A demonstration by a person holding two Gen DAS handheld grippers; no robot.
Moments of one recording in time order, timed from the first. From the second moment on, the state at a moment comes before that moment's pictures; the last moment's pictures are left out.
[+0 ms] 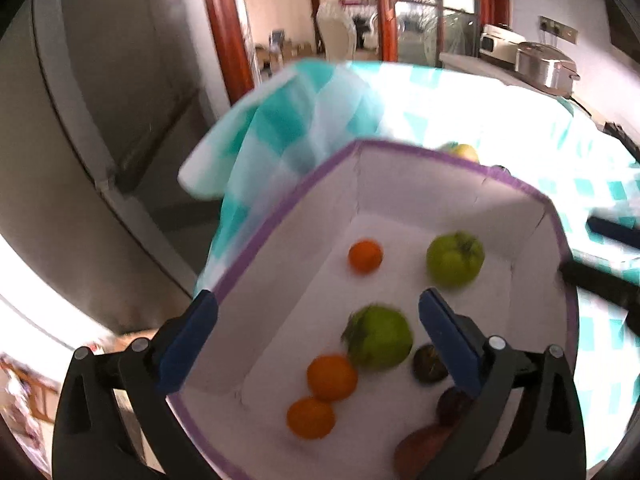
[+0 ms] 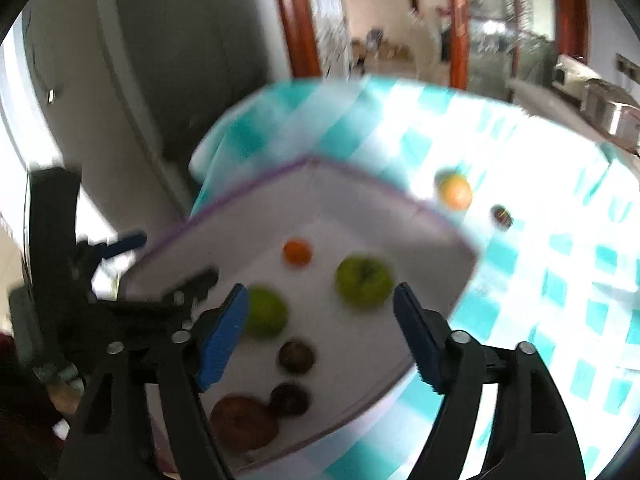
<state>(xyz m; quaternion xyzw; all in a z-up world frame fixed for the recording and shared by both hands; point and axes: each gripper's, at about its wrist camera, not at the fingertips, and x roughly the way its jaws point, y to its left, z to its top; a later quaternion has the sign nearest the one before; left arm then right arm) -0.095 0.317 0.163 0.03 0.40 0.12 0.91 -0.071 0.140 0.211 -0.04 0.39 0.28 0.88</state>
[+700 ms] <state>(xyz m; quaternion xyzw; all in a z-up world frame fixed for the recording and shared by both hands) 0.049 0.198 0.189 -0.03 0.46 0.11 0.88 0.220 0.043 0.054 -0.08 0.45 0.16 0.87</state>
